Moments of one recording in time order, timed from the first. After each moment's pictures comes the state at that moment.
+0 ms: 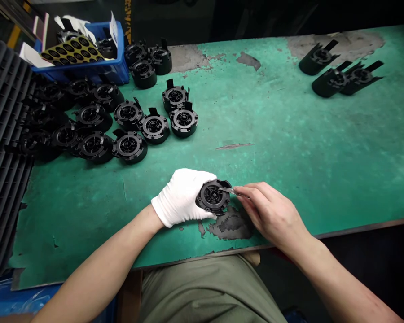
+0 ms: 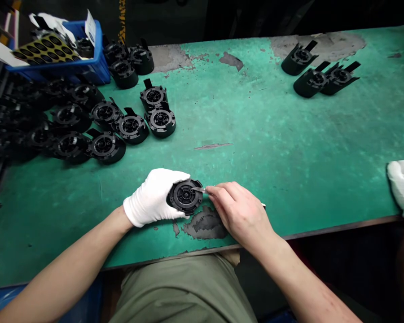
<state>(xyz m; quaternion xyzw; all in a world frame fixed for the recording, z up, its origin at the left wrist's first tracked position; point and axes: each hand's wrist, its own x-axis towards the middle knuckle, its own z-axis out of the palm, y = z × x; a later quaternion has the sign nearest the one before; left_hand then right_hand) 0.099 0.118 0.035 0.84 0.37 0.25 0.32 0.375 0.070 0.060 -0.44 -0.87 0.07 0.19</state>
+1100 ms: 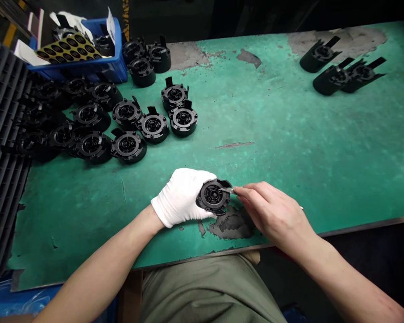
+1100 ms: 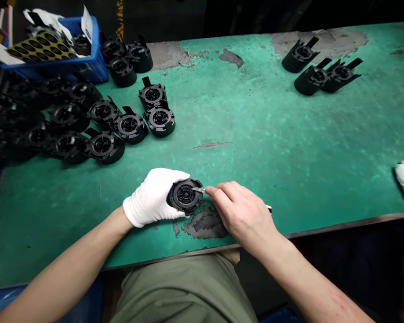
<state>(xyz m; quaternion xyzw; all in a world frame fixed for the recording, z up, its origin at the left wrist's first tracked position) 0.100 0.117 0.035 0.84 0.37 0.25 0.31 0.374 0.072 0.069 -0.41 -0.90 0.01 0.16</state>
